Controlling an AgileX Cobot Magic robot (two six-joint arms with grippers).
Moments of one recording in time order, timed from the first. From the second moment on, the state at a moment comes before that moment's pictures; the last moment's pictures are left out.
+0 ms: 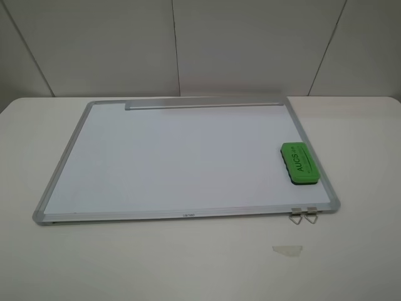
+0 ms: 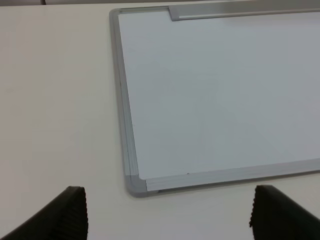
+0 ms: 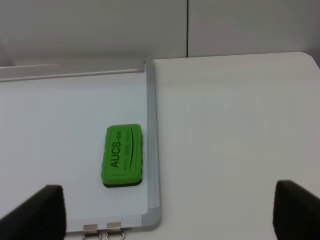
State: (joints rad) left arm -0.13 -0.01 -0.50 -0.01 1.06 -0.06; right arm 0.01 0.00 -0.53 -0.07 1.06 0.11
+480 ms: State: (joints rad) left arm -0.13 -0.01 -0.50 -0.01 1.06 -0.06; right arm 0.01 0.00 -0.53 -0.07 1.06 0.11
